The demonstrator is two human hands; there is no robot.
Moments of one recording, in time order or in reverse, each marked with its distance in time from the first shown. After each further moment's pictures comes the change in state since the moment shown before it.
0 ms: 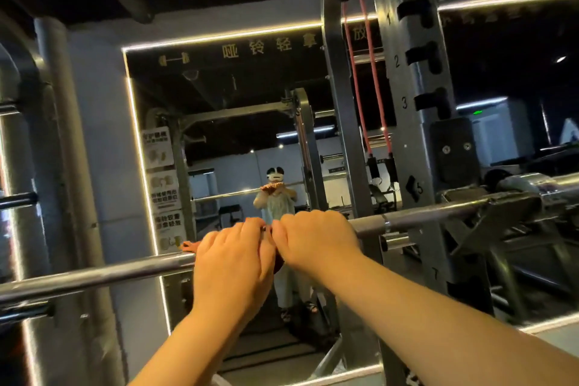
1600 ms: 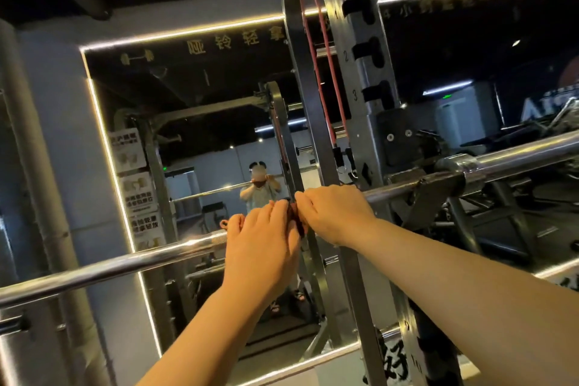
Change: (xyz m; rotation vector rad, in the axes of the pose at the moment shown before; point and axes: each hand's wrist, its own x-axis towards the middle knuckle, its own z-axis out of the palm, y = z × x) left_hand 0.004 0.079 0.013 -0.092 -0.119 0.147; right_hand -0.038 0.086 -0.024 0.091 -0.133 0.250
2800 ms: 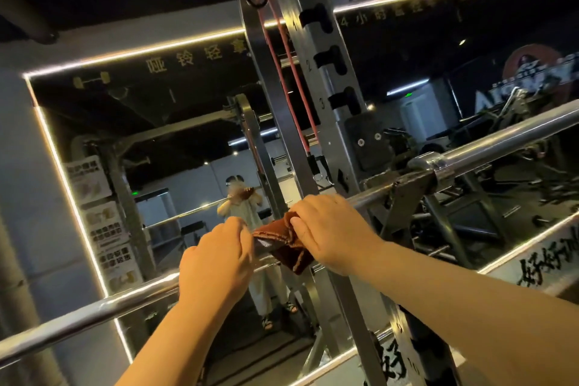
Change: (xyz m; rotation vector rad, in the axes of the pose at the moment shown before) left_hand 0.028 -0.019 -0.009 0.013 -0.118 -0.134; right_hand -0.031 0.019 -0.001 0.074 0.166 -0.071
